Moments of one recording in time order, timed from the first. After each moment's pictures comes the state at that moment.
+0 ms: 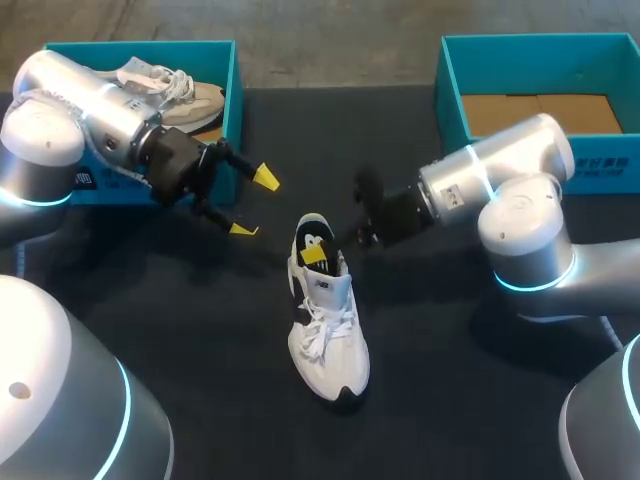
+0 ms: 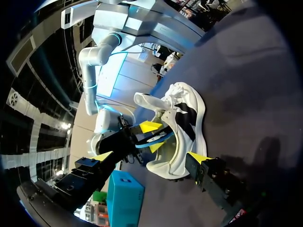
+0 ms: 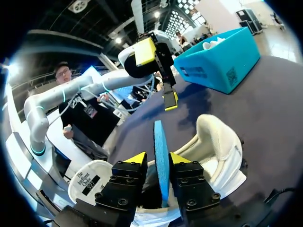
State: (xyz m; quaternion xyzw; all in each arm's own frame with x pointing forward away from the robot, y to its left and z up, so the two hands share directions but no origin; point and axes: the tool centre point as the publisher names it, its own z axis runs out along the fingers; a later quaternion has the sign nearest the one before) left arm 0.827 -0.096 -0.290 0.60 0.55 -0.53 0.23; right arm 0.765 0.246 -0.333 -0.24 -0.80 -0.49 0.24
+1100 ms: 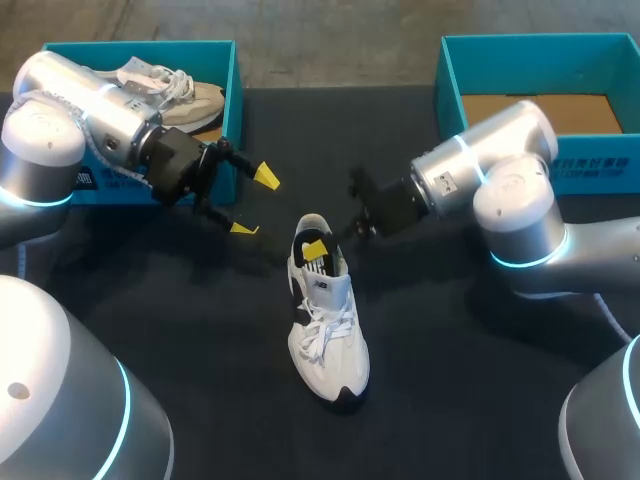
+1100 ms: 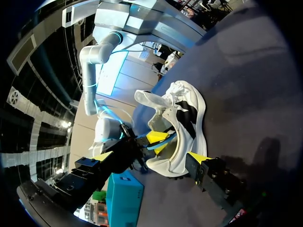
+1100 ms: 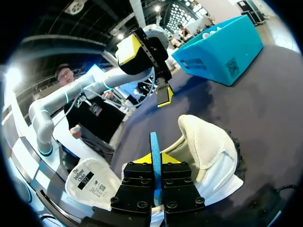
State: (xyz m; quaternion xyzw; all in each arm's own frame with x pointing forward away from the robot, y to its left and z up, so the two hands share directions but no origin) left arm 0.831 -0.096 -0.291 0.60 0.55 -0.53 0.23; right arm 0.772 0.246 -0.348 -0.23 -0.80 -0.47 0.30
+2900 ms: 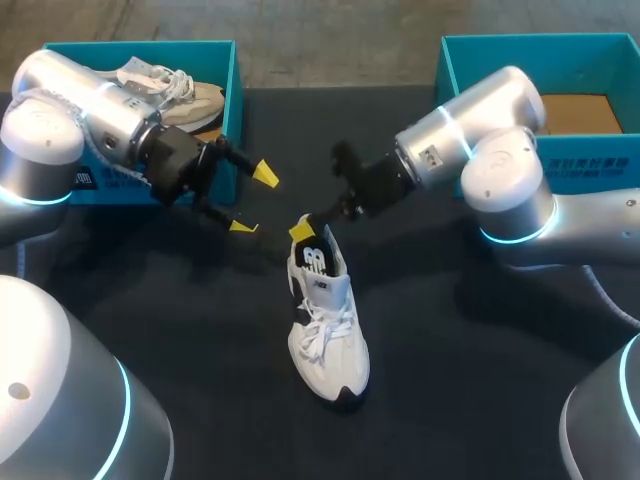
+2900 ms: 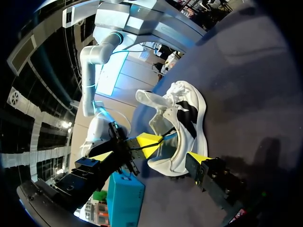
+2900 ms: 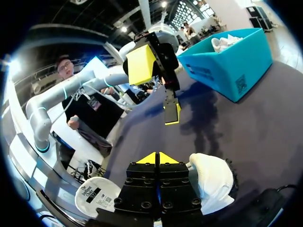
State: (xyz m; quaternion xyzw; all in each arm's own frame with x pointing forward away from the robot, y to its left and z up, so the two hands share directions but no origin) left arm 0.833 -0.095 -0.288 0.60 0.55 -0.53 0.23; right arm 0.788 0.265 -0.321 -0.20 -0.82 -0.46 0.27
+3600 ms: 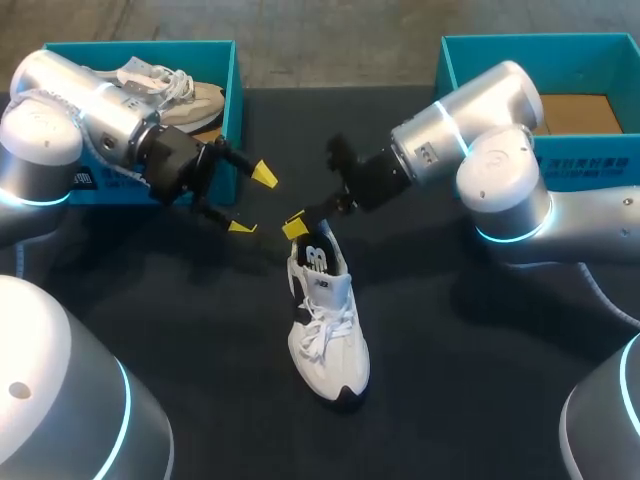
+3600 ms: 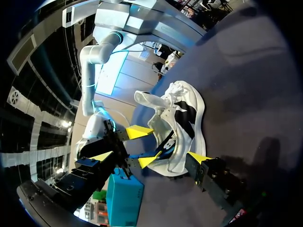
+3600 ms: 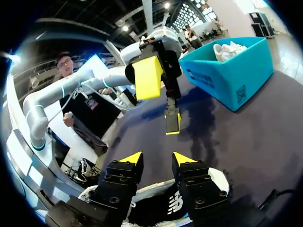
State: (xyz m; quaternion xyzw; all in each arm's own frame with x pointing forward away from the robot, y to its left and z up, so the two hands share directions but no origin) left arm 0.831 -0.092 -0.291 0.60 0.56 -0.53 0.23; right arm 0.796 0.272 -0.309 -0.19 -0.83 -0.46 0.24
